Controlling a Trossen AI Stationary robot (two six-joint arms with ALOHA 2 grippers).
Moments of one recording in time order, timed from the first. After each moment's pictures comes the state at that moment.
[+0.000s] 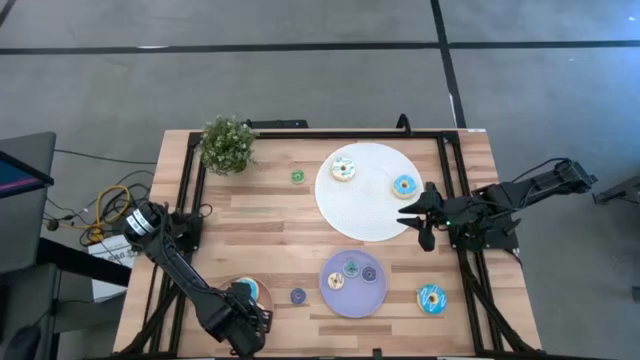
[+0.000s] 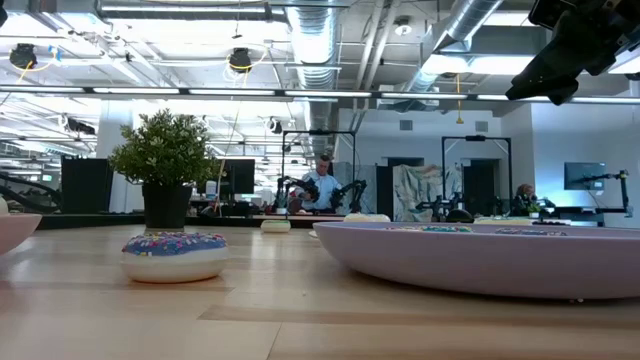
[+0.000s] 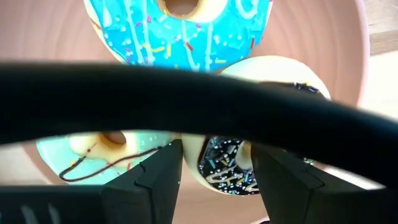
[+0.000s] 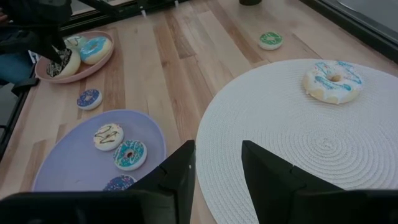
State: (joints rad) left arm -0.84 1.88 1.31 -0.95 -0.01 -2.29; right arm 0.34 0.60 0.52 -0.51 0.39 0.41
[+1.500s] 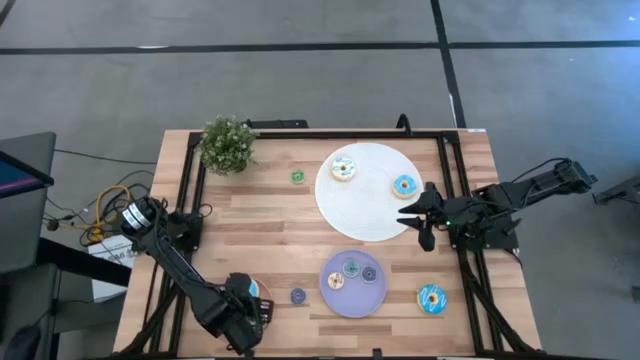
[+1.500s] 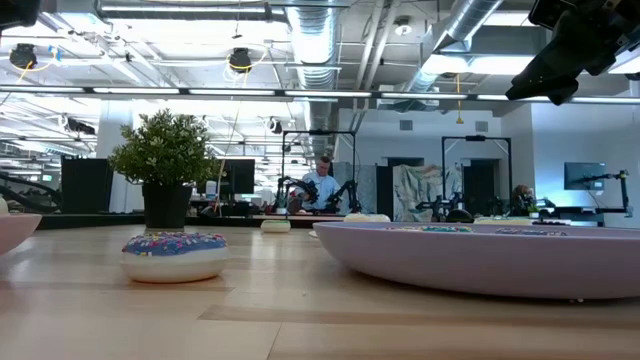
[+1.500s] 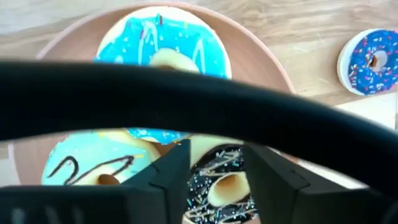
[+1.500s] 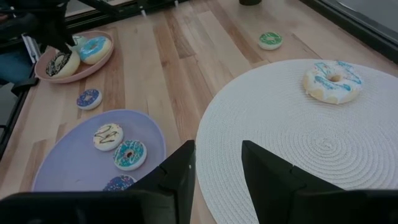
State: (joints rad) left arm -0.84 1.83 1.31 -1.04 -0.19 -2.29; right arm 0.34 0.60 0.52 -0.51 0.39 0.41
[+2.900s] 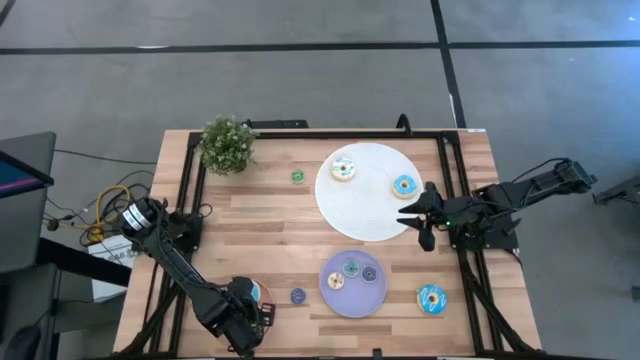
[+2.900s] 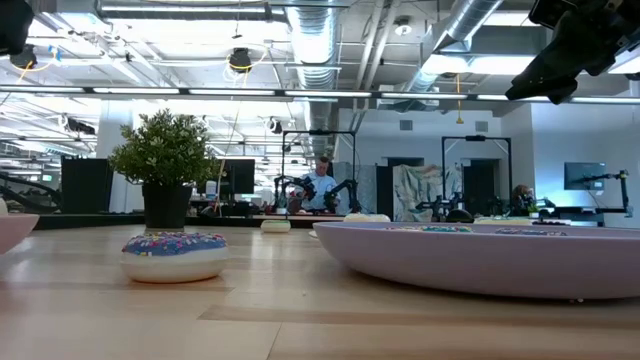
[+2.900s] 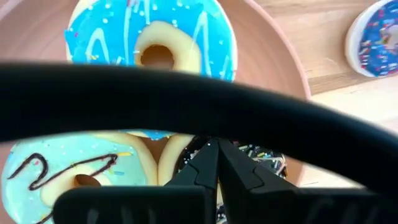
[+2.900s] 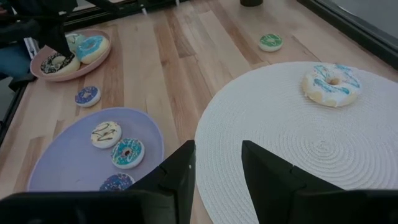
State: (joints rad) left arm -0.84 1.83 1.25 -0.89 -0.17 -2.30; right arm 0.34 0.60 0.52 -0.51 0.40 0.38
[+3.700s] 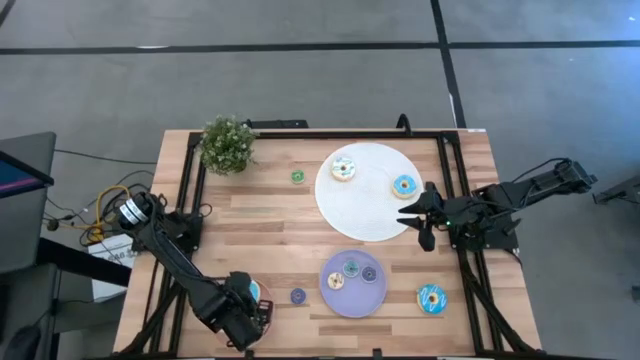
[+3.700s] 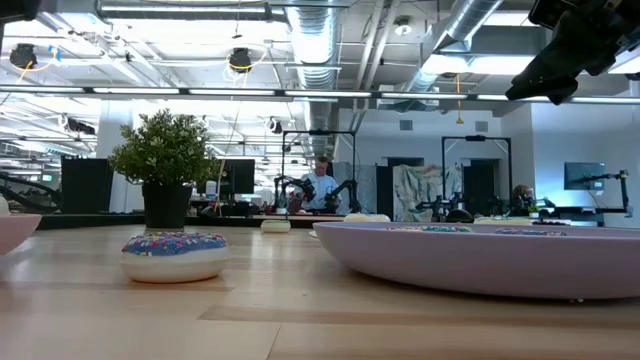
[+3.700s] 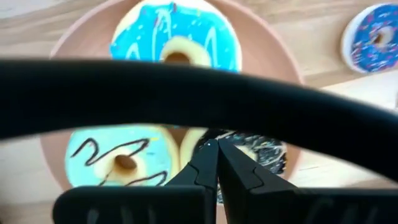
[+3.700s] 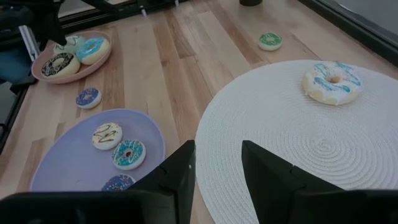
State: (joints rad) left arm -0.82 1.78 1.30 -1.02 -0.10 -2.24; right arm 0.34 0.60 0.52 -0.51 0.40 0.40
